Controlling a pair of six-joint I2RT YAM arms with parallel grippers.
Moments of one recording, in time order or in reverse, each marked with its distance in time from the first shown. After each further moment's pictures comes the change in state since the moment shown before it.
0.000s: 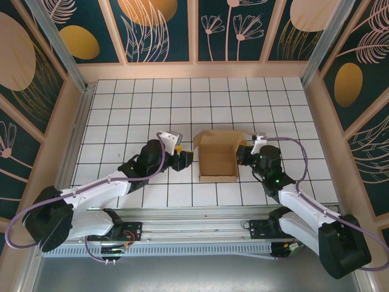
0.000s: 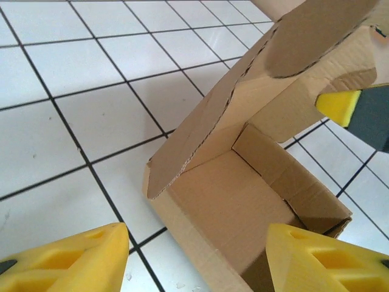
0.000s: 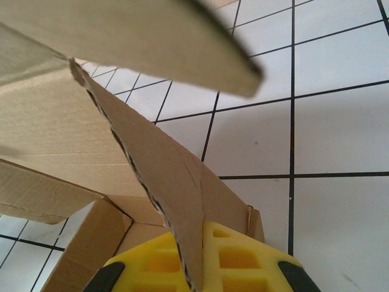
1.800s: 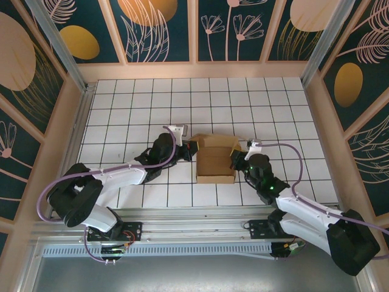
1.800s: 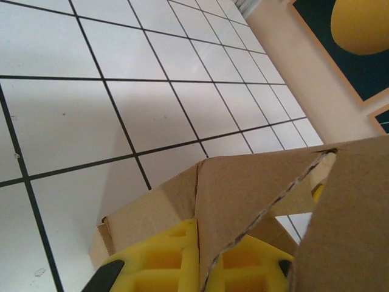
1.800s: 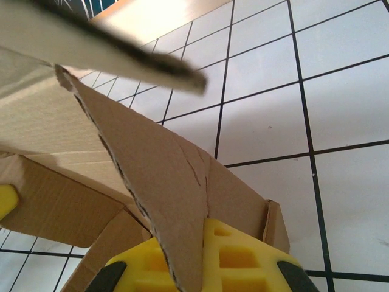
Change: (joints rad) left arm 0.011 0.280 0.080 0.242 0.053 -0.320; right arm 0.244 -0.024 -0.049 0.035 0.281 0.171
